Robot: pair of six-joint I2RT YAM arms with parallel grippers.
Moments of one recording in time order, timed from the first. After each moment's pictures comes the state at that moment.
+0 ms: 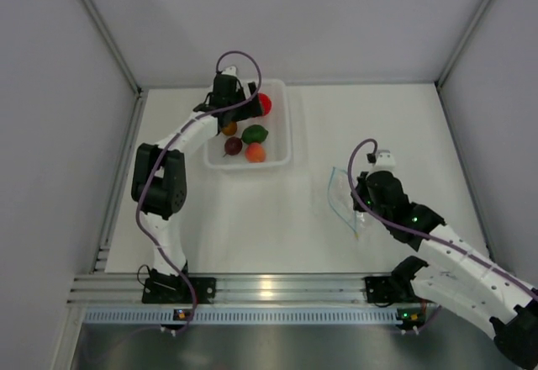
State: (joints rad) left arm -0.30 2.01 1.60 -0.17 0.01 -0.44; right arm 0.63 0.76 0.56 -0.41 0.30 0.48
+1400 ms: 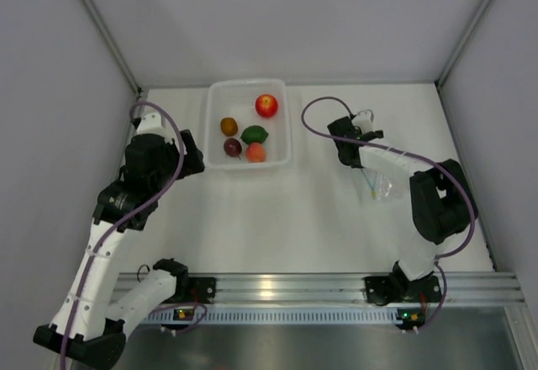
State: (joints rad) left arm -0.30 0.86 1.15 -0.78 -0.25 -0.39; right arm 0.45 1.72 1.16 -0.59 0.85 0.32
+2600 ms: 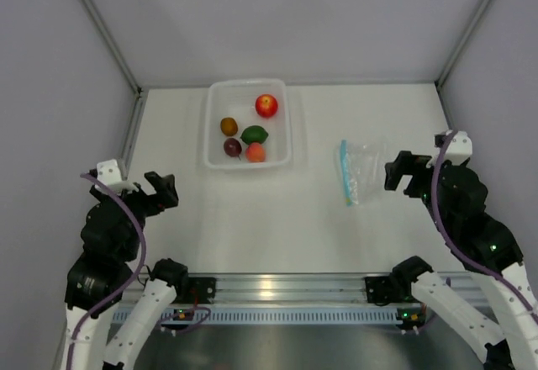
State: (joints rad) left arm -0.30 0.40 0.97 -0.79 -0.36 -0.31; right arm 0.47 0.58 1.01 -0.75 0.42 0.26
